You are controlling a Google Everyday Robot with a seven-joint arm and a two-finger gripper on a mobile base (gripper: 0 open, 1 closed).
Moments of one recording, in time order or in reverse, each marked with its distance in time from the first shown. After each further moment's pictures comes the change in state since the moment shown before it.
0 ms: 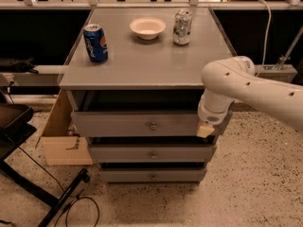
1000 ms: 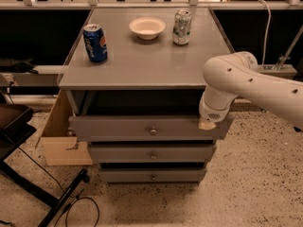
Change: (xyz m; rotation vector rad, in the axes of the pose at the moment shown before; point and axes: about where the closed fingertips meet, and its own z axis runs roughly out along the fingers) arm -0.001 -0.002 -0.013 0.003 0.000 0.001
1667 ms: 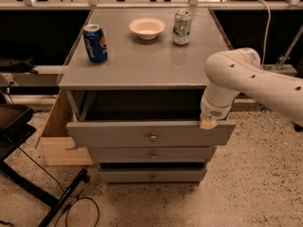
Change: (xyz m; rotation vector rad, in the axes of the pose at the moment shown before) arm -0.001 -0.002 -0.010 -0.008 -0.002 -0.005
